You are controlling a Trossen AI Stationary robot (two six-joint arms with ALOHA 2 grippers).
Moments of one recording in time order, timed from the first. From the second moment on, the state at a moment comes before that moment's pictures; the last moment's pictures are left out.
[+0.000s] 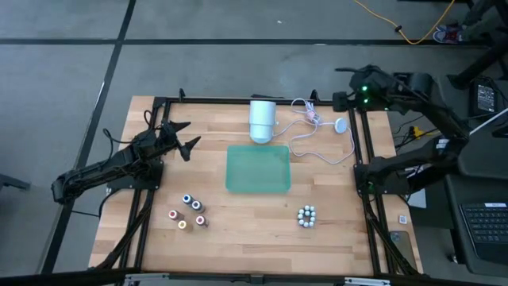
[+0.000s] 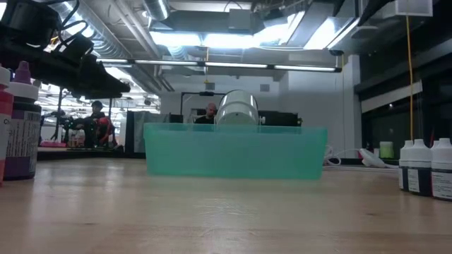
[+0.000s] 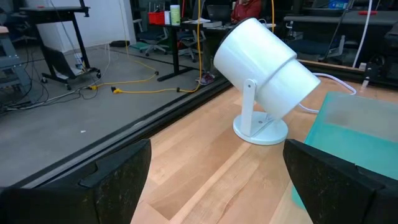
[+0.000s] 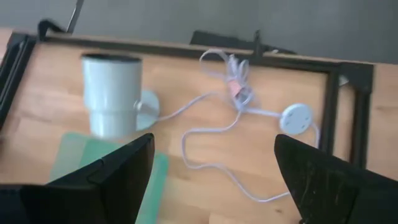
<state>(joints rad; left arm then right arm) 0.48 0.13 0.04 -0.06 -0.20 -0.04 -0.37 1.26 1.81 -1.57 0.34 0.94</state>
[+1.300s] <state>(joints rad) 0.48 0.13 0.04 -0.06 -0.20 -0.04 0.24 1.15 0.99 -0.90 0.04 0.79</state>
